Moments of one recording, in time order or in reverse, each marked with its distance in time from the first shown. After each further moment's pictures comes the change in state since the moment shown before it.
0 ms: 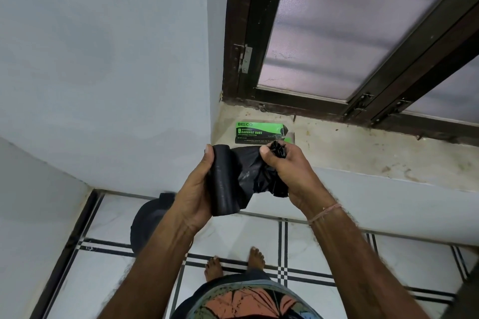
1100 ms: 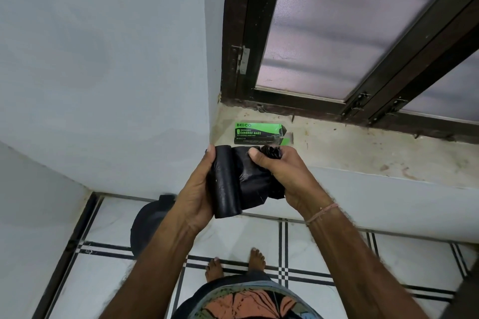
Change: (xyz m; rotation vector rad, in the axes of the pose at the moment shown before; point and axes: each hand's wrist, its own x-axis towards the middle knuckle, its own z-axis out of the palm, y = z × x) left_hand 0.002 -0.003 0.000 -0.014 -0.012 -0.024; right_hand -0.014 -0.011 0.006 -0.012 -0.087 0.093
